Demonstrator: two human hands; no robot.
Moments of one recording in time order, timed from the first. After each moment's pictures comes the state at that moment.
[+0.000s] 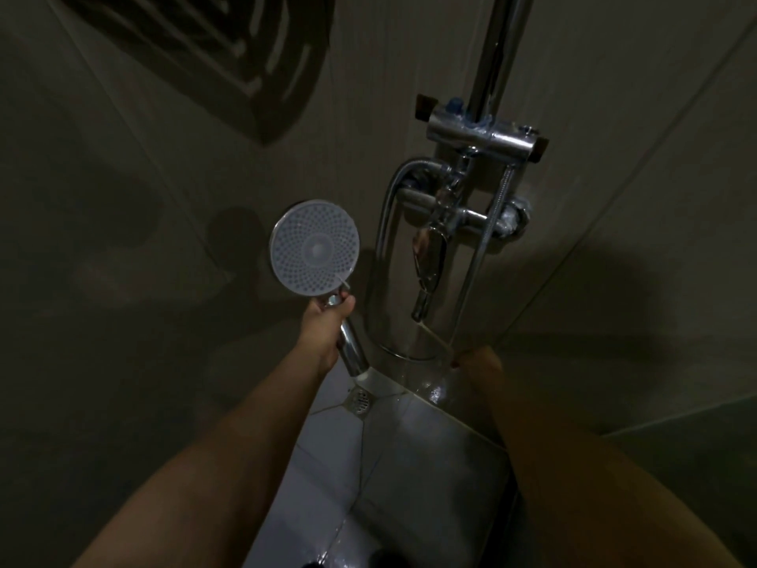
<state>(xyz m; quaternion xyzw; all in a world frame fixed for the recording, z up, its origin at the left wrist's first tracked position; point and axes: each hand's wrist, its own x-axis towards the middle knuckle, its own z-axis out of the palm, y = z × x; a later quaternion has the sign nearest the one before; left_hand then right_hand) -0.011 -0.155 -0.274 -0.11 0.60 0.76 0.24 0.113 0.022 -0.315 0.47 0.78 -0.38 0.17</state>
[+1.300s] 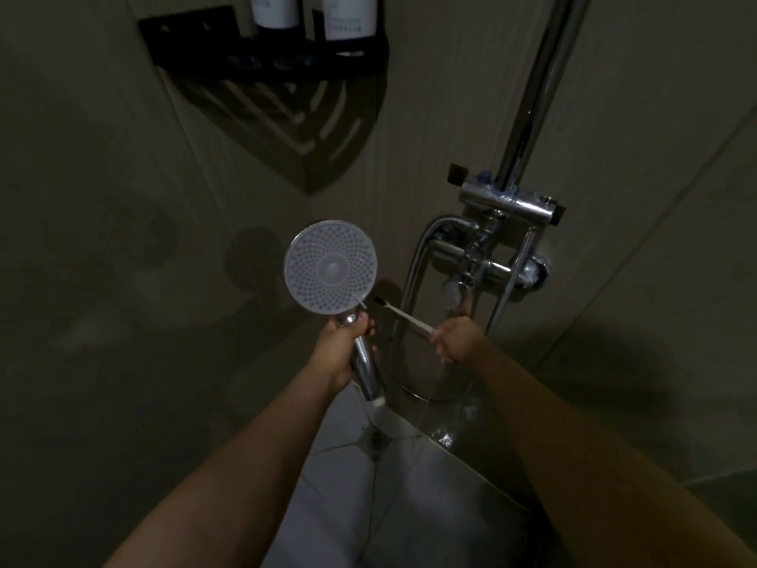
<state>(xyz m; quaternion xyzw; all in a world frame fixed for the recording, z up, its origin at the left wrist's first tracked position) -0.013 -0.182 -0.223 -0.11 0.53 0.79 0.28 0.038 -0.003 -0.225 0.32 0.76 -0.55 0.13</state>
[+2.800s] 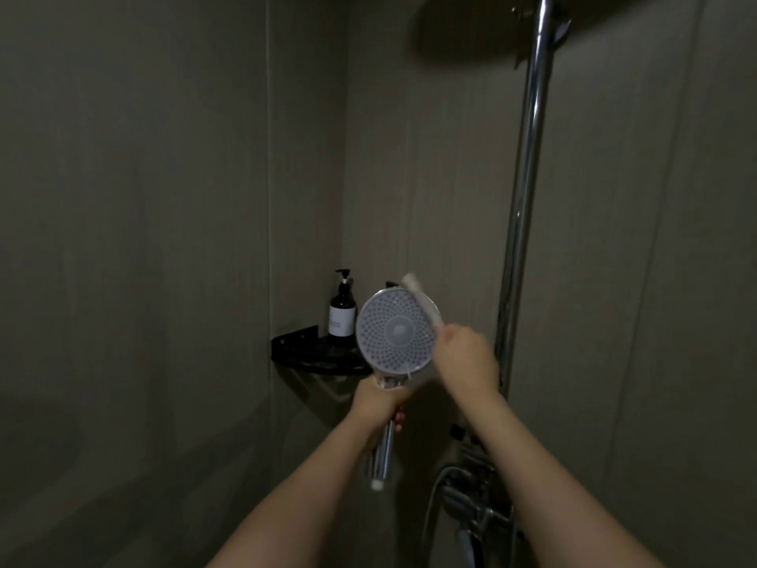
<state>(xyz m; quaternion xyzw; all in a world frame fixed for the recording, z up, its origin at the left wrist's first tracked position) -0.028 -0.183 0.057 0.15 0.65 0.74 0.14 0.046 -0.099 0.135 0.20 0.89 -0.23 -0.33</state>
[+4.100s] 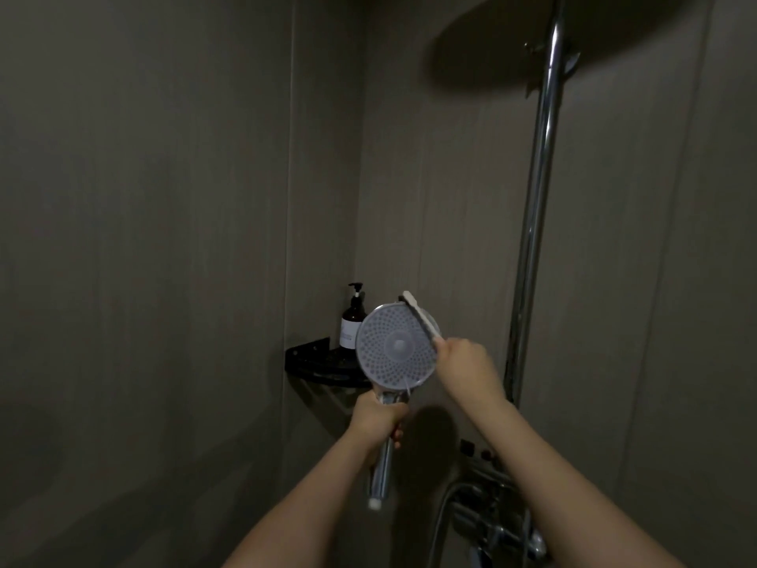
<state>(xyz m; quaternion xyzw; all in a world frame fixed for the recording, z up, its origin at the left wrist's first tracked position) -0.027 -0.209 0.058 0.15 0.66 0.73 0.13 0.050 -0.119 0.142 0.14 0.93 -0.23 -0.24</state>
